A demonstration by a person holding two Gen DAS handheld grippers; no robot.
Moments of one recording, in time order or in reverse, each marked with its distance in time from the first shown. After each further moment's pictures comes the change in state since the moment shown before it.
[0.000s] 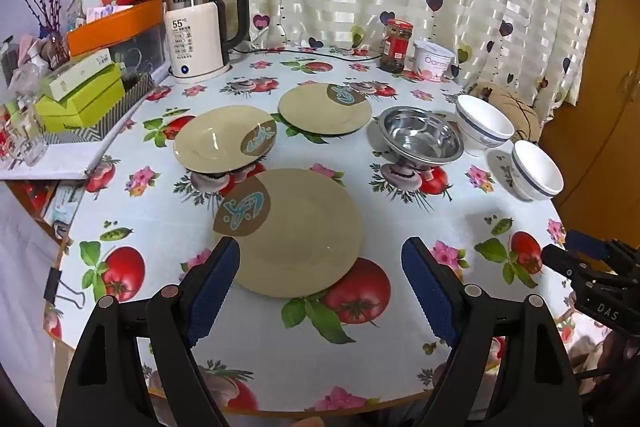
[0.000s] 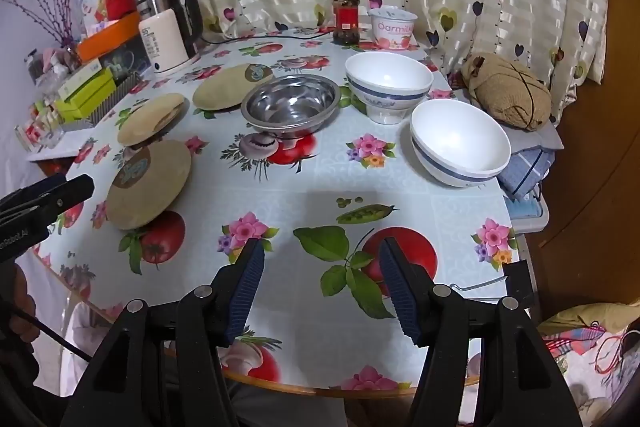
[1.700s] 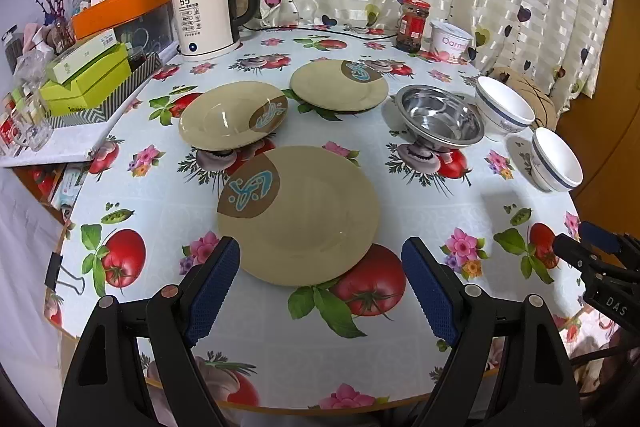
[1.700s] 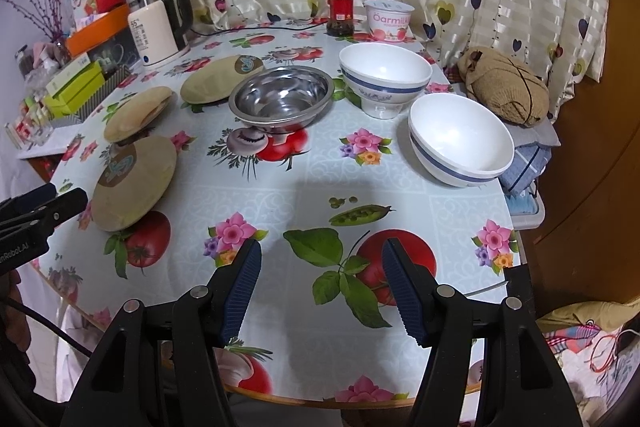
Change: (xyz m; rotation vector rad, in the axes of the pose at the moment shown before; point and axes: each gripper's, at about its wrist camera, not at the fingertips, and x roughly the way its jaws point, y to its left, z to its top) left arm 0.017 0.001 -0.004 -0.018 0.068 0.049; right arm 0.017 0.000 0.006 -0.010 0.028 -0.034
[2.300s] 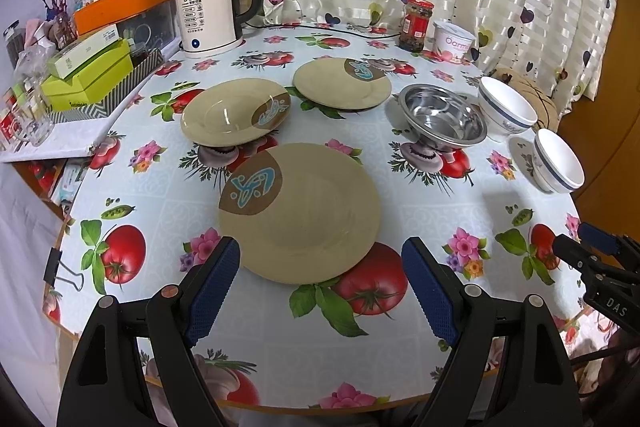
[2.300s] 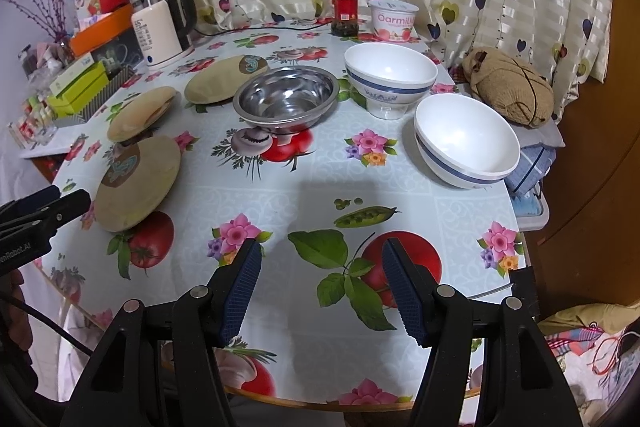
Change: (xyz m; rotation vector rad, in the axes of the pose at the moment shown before) left arm 0.001 0.000 -0.001 -0.006 0.000 0.005; right arm 0.002 0.002 0.001 -0.004 0.000 0.005
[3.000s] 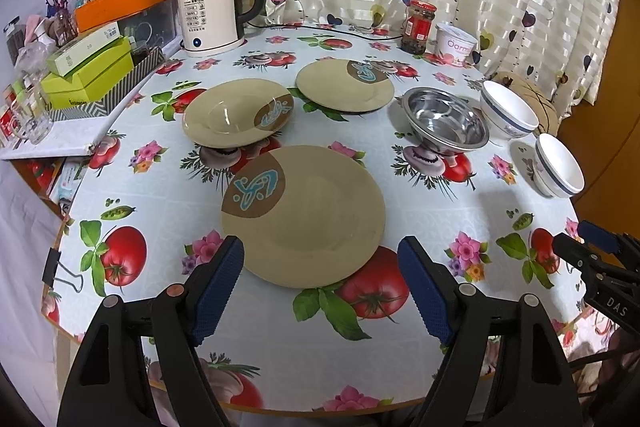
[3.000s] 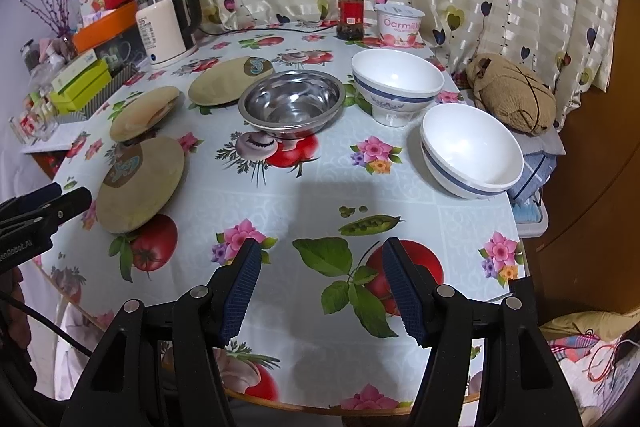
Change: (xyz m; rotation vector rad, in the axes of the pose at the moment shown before) left arm 0.001 0.008 0.004 -0.015 0.006 -0.011; right arm 0.001 0.003 0.003 -0.001 -0.002 -0.001
